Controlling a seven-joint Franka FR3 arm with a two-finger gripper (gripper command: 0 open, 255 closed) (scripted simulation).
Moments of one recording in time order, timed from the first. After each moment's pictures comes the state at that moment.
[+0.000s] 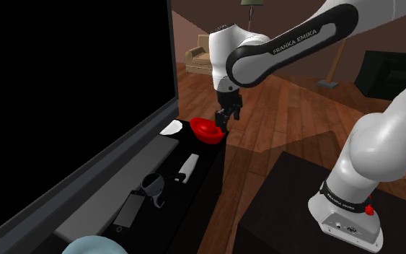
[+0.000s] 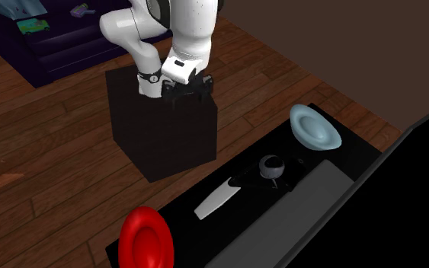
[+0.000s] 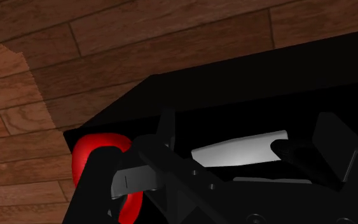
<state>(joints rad) 0.00 -0.30 0.23 -2.39 -0.07 1.98 0.24</state>
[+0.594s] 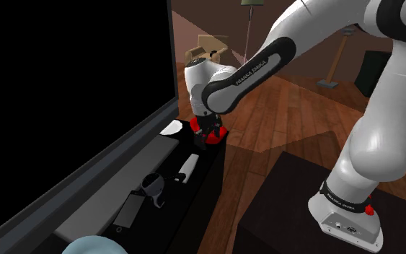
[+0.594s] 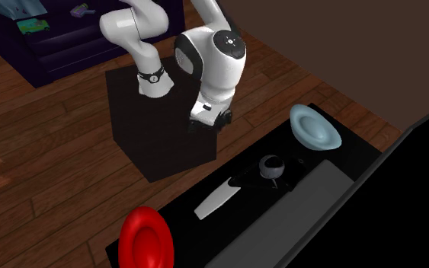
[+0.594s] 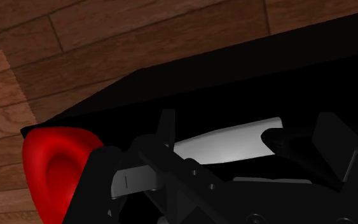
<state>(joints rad) 0.00 0.05 0.28 -2.27 -0.16 2.17 0.41</state>
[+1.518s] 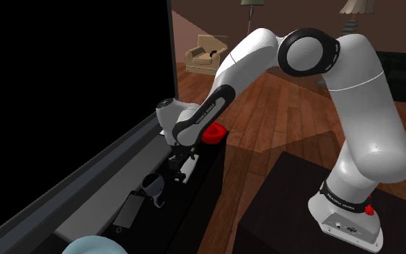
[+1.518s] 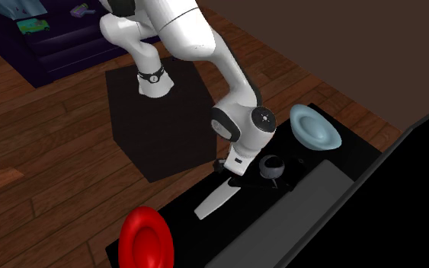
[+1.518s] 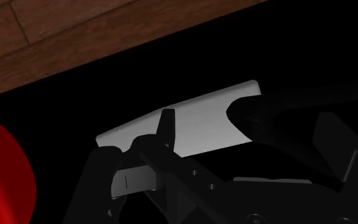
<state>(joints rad) 0.11 0.62 0.23 -1.86 -0.32 2.28 0.60</state>
